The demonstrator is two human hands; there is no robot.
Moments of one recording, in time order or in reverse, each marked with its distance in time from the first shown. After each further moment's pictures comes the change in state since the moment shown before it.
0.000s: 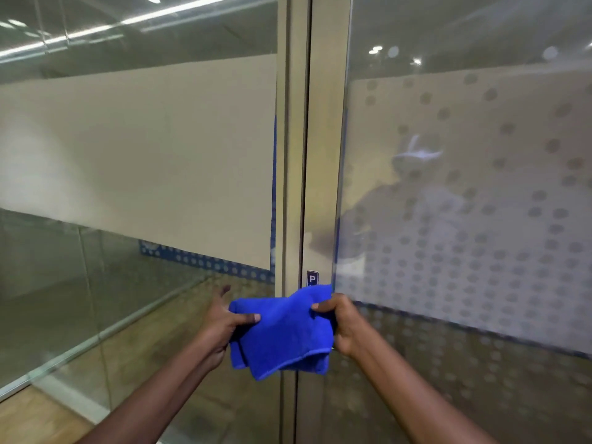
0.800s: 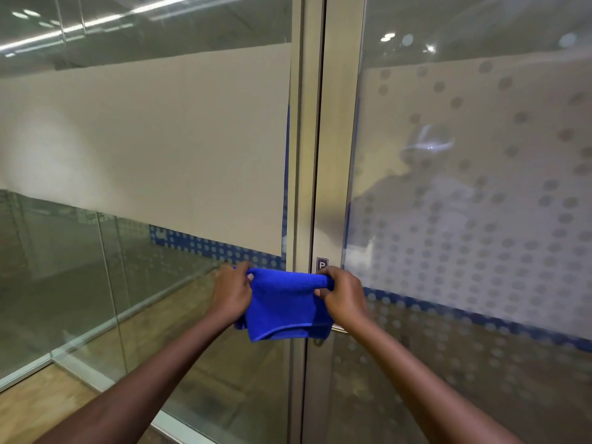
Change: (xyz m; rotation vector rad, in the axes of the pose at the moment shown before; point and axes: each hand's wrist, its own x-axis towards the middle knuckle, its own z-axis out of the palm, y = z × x) left_hand 0.019 0.011 -0.010 1.003 0.219 0.553; right_hand -0.009 0.010 0.016 -1.079 0.325 -0.688
